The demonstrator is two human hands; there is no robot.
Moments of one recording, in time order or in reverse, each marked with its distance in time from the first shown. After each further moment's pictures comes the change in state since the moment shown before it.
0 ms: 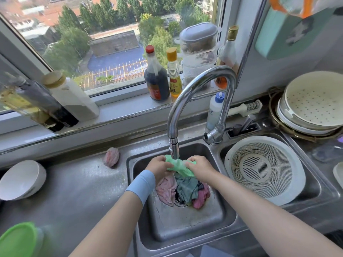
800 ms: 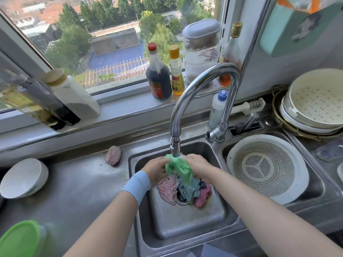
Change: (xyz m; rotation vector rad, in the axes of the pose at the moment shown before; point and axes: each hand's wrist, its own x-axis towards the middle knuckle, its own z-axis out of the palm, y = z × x) left_hand 0.004 -0.006 -0.024 -0.156 -0.135 -0.102; right_hand -0.005 -0.030 0.006 0.181 -0.158 0.253
